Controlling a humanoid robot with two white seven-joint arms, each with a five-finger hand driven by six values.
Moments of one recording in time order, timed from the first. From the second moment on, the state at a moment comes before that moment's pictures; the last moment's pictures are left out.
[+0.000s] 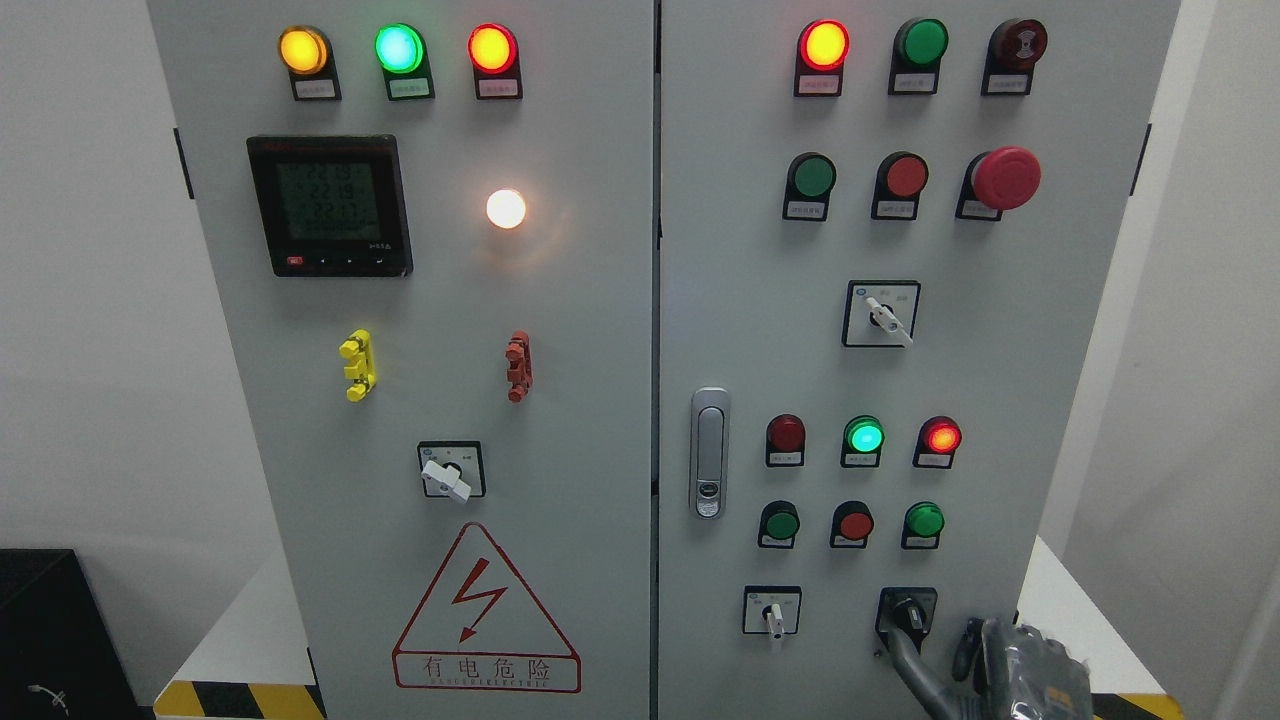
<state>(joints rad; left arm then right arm) 0.04 -0.10 0.00 0.00 0.00 -0.20 0.08 -0.23 0.14 -0.18 -1.64 1.24 0.14 0.04</state>
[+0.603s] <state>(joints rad) 0.04 -0.10 0.00 0.00 0.00 -0.20 0.08 -0.11 0.14 -0.14 -1.73 1.09 0.14 -0.01</state>
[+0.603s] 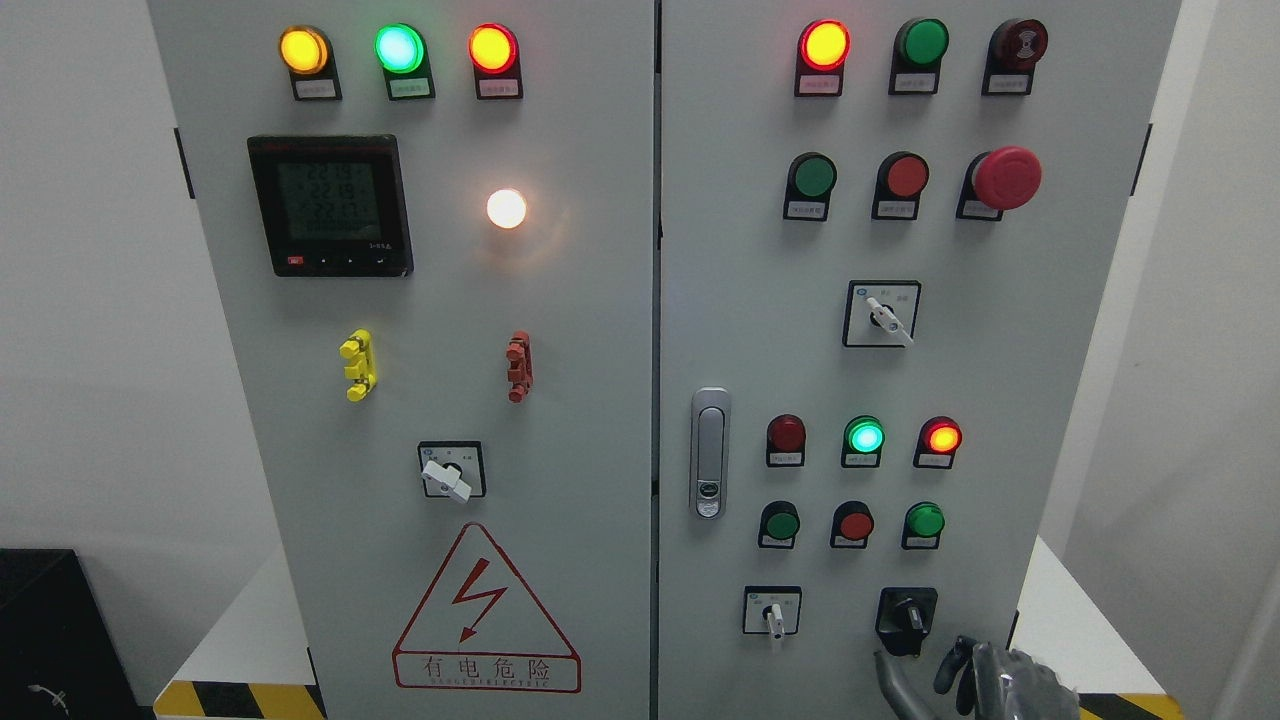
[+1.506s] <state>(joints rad) 0.04 -0.10 0.00 0.00 0.00 -0.20 0.08 0.13 0.14 -0.08 -1.84 0.22 -0.15 -0.11</state>
